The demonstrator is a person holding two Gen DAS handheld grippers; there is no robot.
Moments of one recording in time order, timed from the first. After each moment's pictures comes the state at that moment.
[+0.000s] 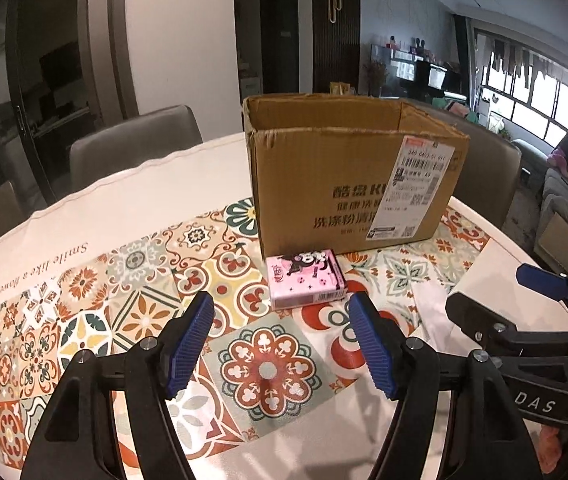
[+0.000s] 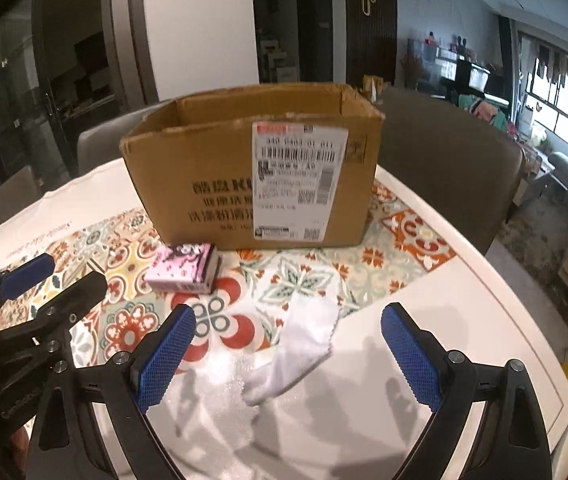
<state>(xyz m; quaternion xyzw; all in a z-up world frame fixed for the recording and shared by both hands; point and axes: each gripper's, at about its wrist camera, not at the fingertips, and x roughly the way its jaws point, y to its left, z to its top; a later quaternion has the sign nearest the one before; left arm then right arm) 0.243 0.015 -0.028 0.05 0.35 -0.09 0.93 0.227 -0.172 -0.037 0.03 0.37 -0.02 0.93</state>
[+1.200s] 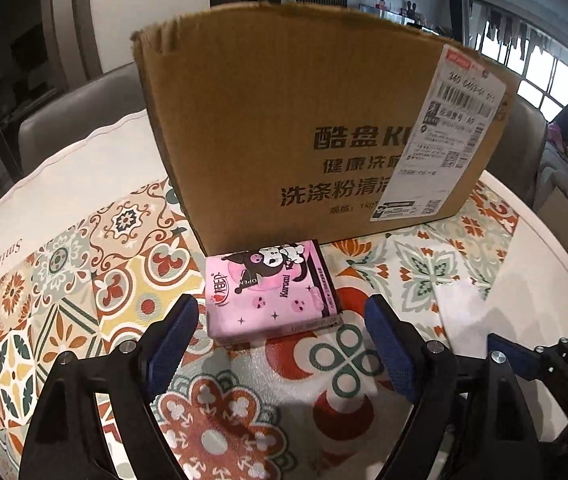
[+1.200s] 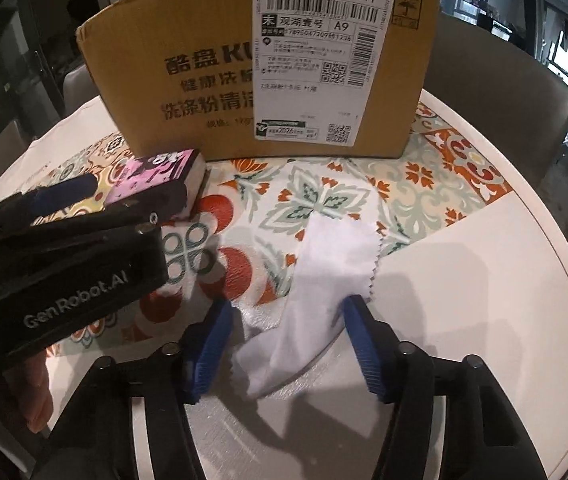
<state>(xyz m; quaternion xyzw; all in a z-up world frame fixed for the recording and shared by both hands) 0.327 -0.028 -0.094 0.06 0.42 -0.12 0.90 0.261 -0.162 -0.111 0.04 0.48 0.00 0.88</state>
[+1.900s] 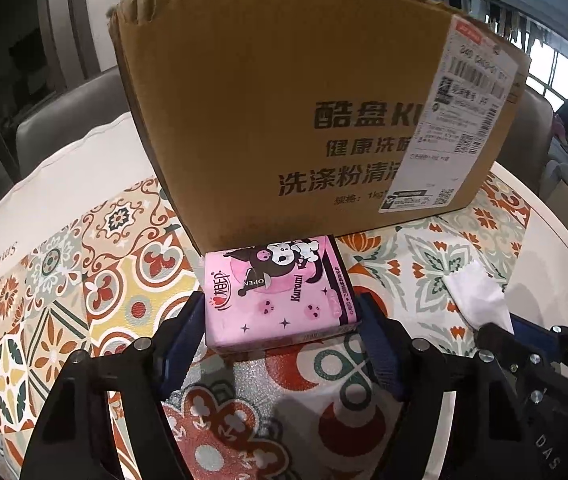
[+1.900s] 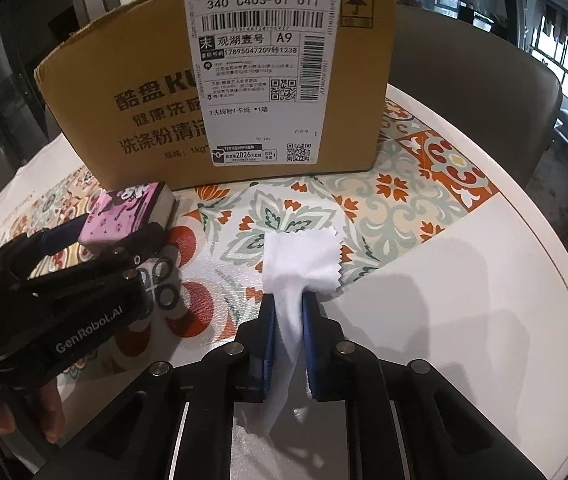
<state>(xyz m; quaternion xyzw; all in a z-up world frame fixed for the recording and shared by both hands) 0.333 -0.034 -0.105 0.07 0.42 -0.11 0.90 0.278 -0.190 -0.110 0.07 0.46 -0.02 0.88</state>
